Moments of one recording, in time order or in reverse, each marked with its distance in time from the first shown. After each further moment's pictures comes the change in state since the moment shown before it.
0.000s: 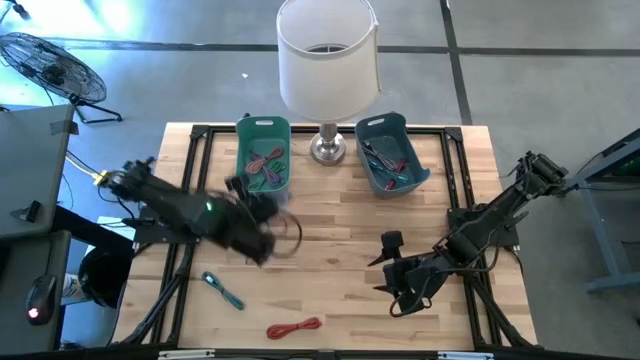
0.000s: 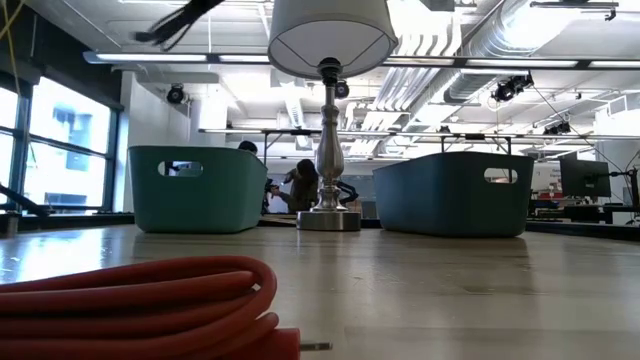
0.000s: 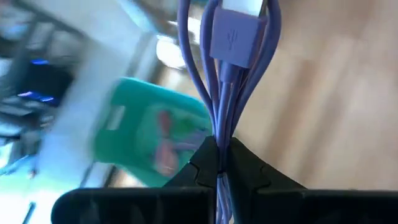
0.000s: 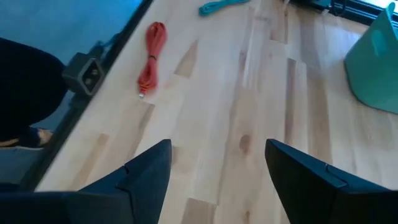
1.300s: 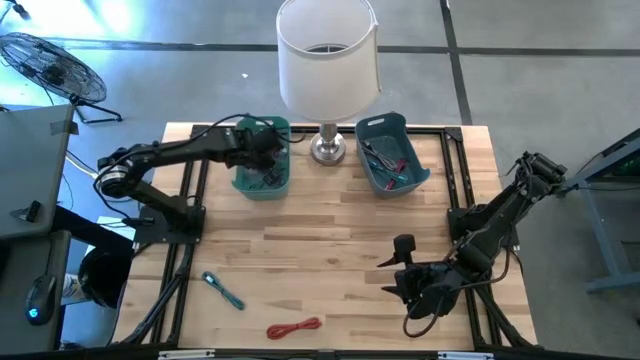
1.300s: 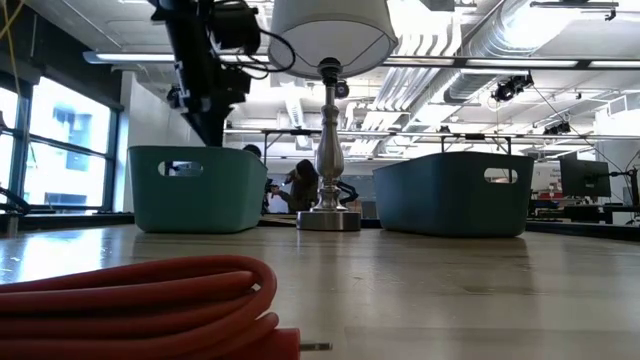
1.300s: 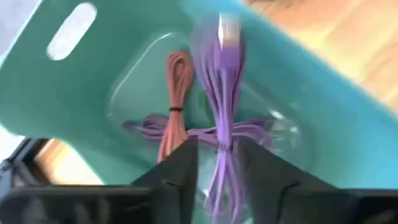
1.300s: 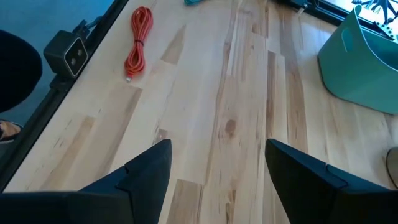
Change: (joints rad) left arm 0.850 -0.148 -0.572 0.693 0.461 0.475; right arm 0.116 0.000 0.000 -0.101 0.185 0.077
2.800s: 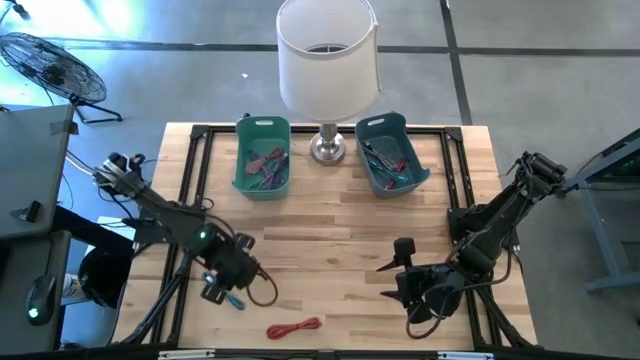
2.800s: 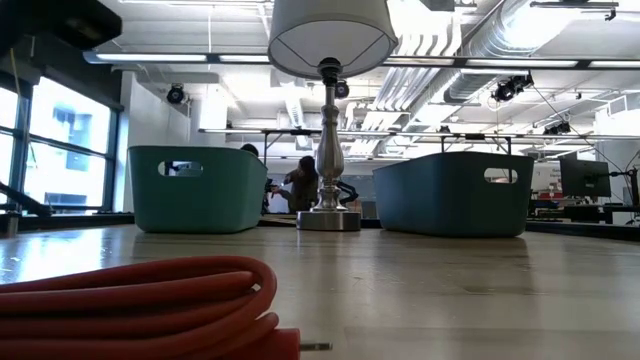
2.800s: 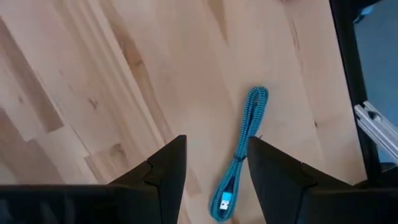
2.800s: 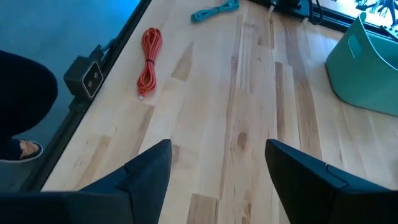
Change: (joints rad) left arm -1.027 -0.021 0.000 -0.162 0.426 -0.005; right arm 0.016 0.000 0.000 0.066 -0.004 0.028
